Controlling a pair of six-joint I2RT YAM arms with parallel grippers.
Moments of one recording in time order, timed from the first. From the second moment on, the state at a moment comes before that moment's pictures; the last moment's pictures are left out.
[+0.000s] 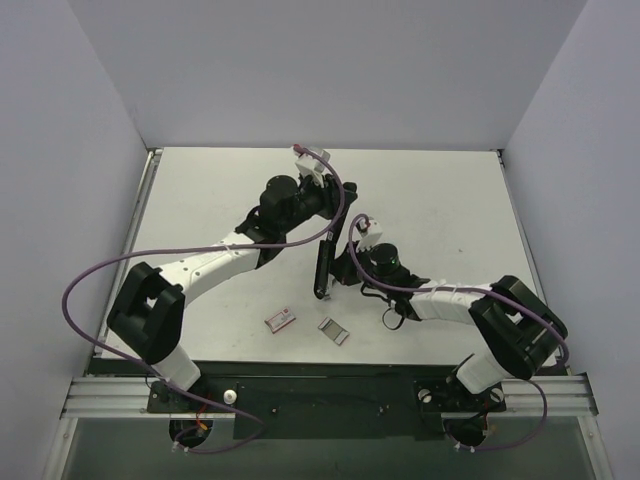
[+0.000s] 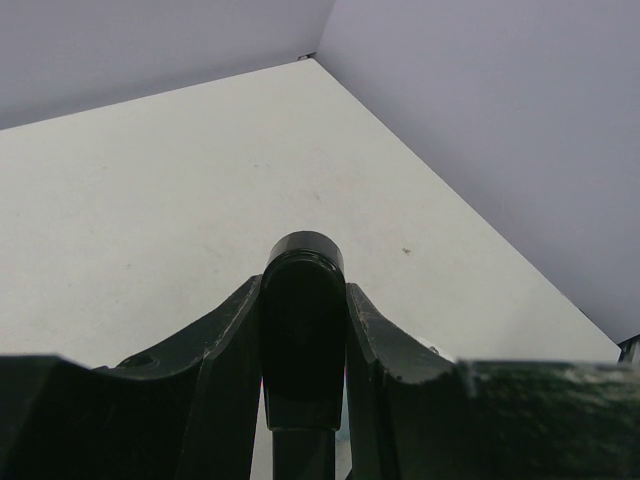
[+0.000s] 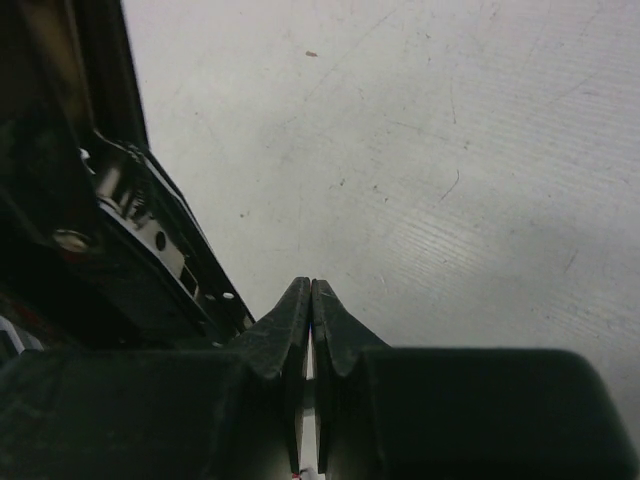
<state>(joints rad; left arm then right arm) -0.69 1.62 1.16 0.43 0.14 -0.37 0.70 1.51 0.51 0.65 -0.09 0.55</state>
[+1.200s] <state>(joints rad) -0.68 1.45 1.15 0.40 0.16 -0.40 0.69 1.29 0.49 0.59 -0.07 0.51</state>
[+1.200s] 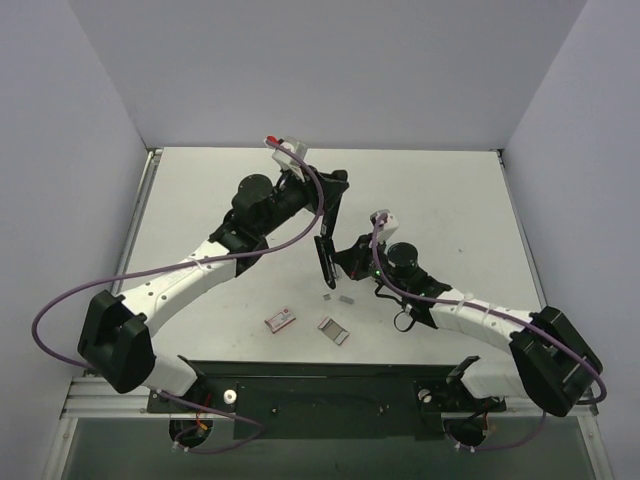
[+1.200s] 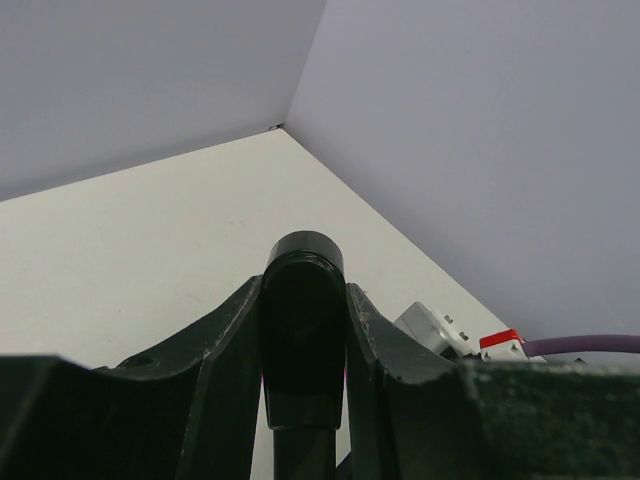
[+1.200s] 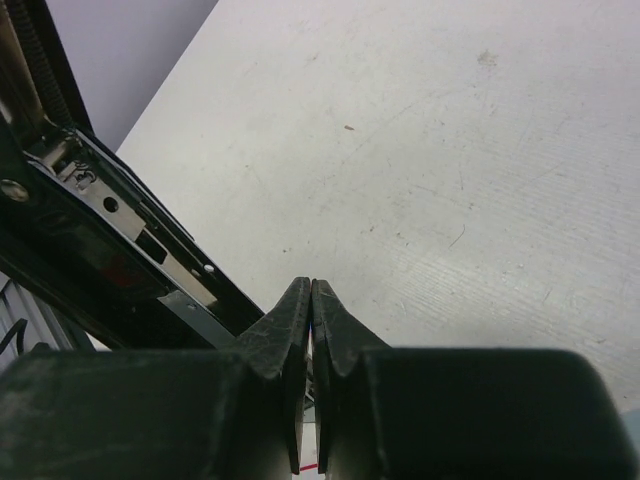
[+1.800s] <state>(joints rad) -0.68 1.26 1.05 0.33 0.21 -0.49 0.72 0.95 0.48 0.31 0.02 0.42</state>
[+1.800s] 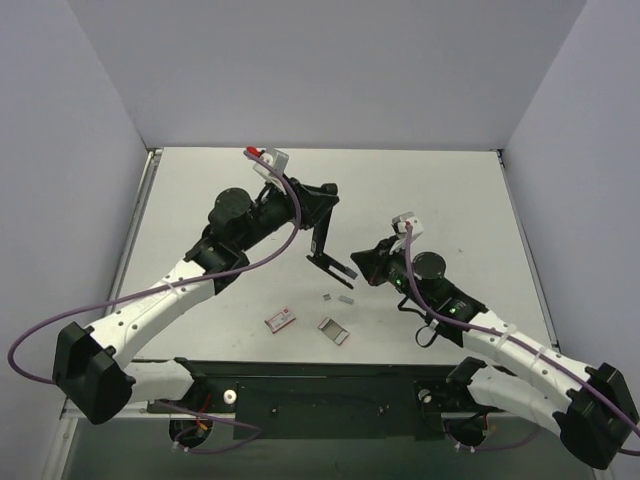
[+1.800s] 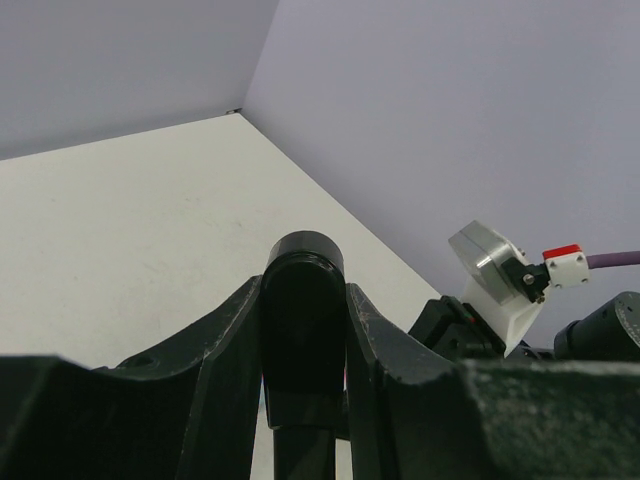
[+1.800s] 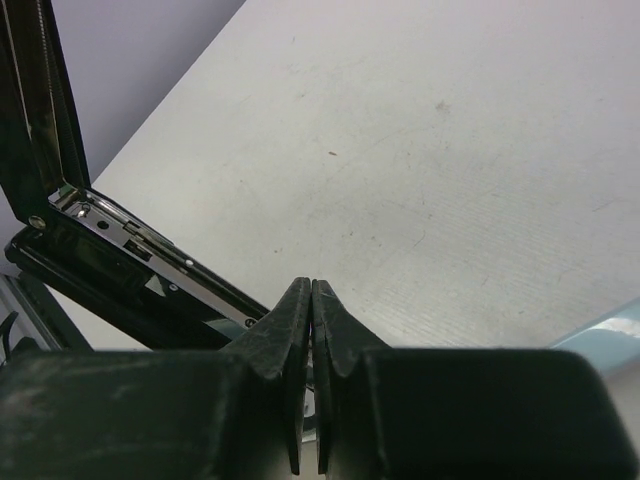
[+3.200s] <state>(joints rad) -0.68 1.03 0.95 0.16 -0.03 -0.72 1.23 0.82 0.47 -0.03 0.53 0.62</state>
